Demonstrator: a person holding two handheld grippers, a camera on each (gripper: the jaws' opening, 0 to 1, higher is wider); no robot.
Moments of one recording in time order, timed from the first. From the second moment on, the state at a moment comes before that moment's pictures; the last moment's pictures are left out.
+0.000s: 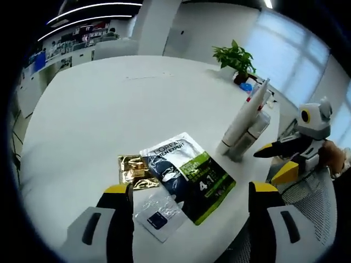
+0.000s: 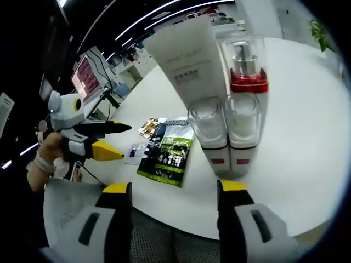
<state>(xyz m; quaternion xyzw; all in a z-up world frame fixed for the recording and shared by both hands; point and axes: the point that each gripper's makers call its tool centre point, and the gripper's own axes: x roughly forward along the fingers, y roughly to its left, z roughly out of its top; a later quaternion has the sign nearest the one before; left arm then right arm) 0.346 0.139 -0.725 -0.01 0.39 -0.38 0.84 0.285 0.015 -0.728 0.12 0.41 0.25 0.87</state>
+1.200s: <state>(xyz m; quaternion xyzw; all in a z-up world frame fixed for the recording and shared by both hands) 0.338 0.136 -0.738 -0.05 0.42 -0.39 0.82 0.284 0.033 -0.753 0.18 0.43 0.22 0.86</state>
